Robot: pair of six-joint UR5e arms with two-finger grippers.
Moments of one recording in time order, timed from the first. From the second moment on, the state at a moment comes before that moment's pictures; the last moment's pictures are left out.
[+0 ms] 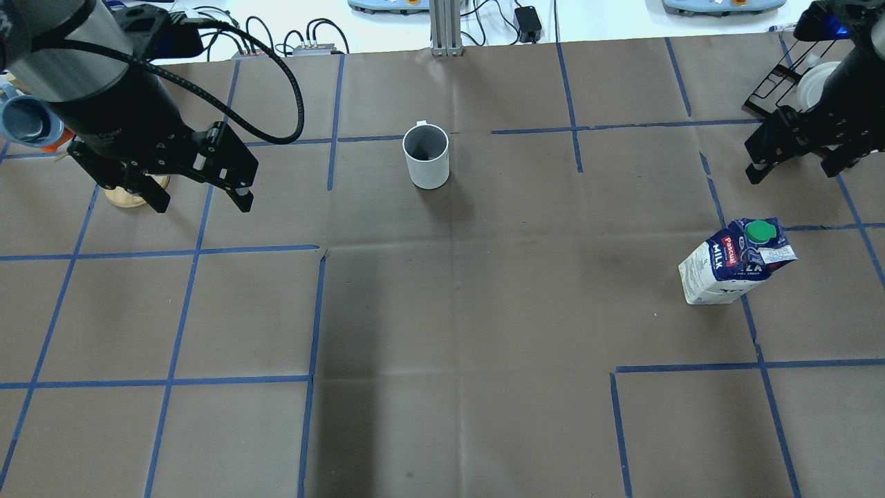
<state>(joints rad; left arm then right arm) -1.54 -1.46 -1.56 -1.79 1.54 0.09 1.21 -1.63 1.68 -1.58 -1.55 -0.44</state>
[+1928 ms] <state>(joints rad) -1.58 -1.44 -1.69 -1.79 1.54 0.09 1.15 -1.57 1.93 -1.91 -1.59 -0.44</state>
